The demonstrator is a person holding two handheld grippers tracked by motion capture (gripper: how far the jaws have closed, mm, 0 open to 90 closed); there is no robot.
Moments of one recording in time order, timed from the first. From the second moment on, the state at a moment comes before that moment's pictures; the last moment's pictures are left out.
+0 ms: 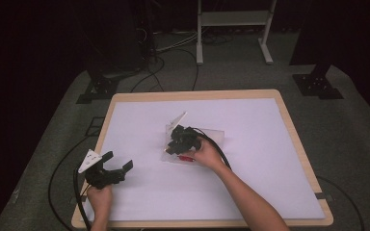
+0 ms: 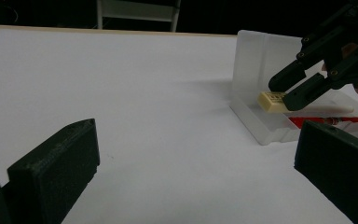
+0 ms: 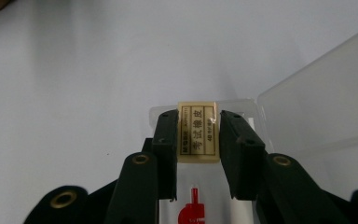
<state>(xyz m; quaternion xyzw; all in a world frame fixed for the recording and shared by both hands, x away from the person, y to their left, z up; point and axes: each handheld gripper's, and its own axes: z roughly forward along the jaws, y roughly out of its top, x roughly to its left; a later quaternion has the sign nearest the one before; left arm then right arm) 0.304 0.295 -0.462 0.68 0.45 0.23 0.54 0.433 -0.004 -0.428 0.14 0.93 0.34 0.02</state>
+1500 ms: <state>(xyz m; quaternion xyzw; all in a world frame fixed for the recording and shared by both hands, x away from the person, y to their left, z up) 0.304 0.294 -0.462 0.68 0.45 0.23 0.53 0.433 -0.005 -0.435 0.14 0.93 0.34 0.00</state>
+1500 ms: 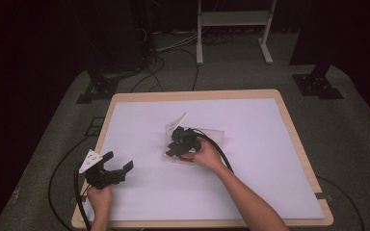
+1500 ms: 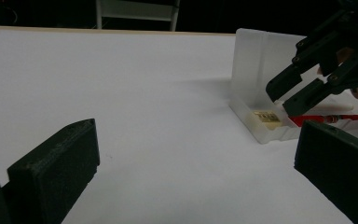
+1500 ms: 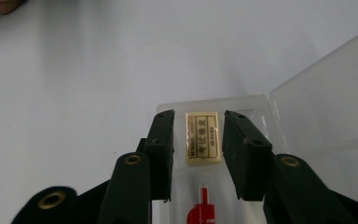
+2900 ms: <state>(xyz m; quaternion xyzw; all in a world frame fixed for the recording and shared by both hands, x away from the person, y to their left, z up) 0.304 0.291 -0.462 0.68 0.45 0.23 0.53 0.407 -0.096 -0.407 0.17 0.90 0.40 -0.01</state>
